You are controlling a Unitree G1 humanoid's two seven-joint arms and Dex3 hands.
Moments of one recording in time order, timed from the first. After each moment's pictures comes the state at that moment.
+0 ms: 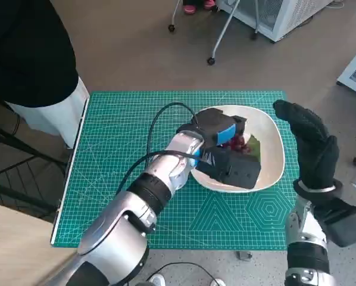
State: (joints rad) left arm -1.23 -0.07 -0.55 1.26 0.67 -0.07 -0.07; right arm -0.60 -0.20 -0.23 0.75 0.31 -0.96 0.54
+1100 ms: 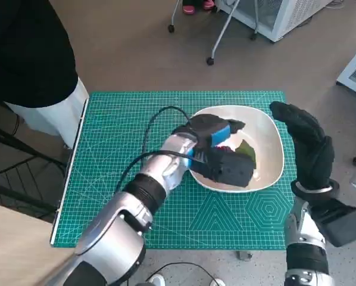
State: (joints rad) left arm -1.20 -0.01 -0.52 1.25 0.63 -0.12 -0.09; right arm -0.60 -0.20 -0.21 0.74 0.28 -0.96 0.50
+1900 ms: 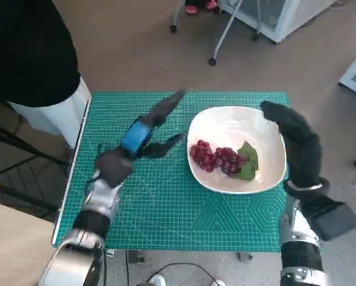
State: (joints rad) left arm -0.67 0.19 0.00 0.89 -0.08 -0.69 -0.35; right arm -0.63 -0.17 -0.19 0.82 0.24 -0.98 0.47
